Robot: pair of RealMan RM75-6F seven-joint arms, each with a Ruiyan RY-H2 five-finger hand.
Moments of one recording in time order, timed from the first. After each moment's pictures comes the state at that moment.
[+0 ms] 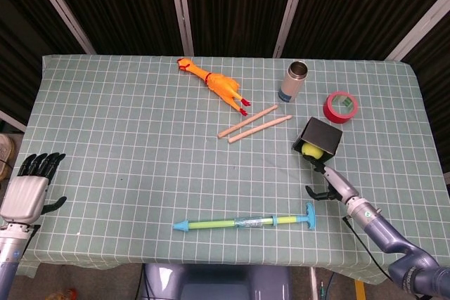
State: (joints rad) left arm -0.19 -1.24 -0.05 -1.49 1.46 1.38 0.17; right arm 0.53 -1.32 0.06 -1.28 -1.57 0.79 0.99
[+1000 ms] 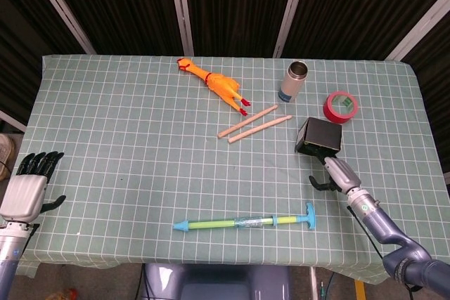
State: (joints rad) left arm -0.19 -1.24 -0.05 -1.49 1.44 1.38 0.17; right arm 0.55 -1.41 0.05 -1.13 -1.54 0.89 0.75
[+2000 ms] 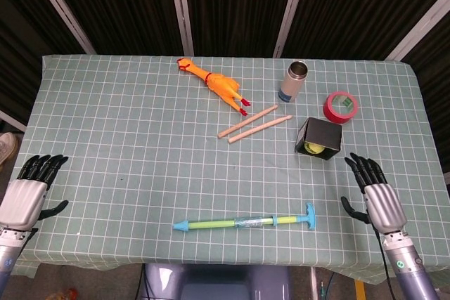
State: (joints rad) left arm -0.17 -1.18 -0.01 -1.53 1.57 1.45 0.08; right arm 0.22 -1.23 0.00 -1.53 -1.56 1.46 0.14
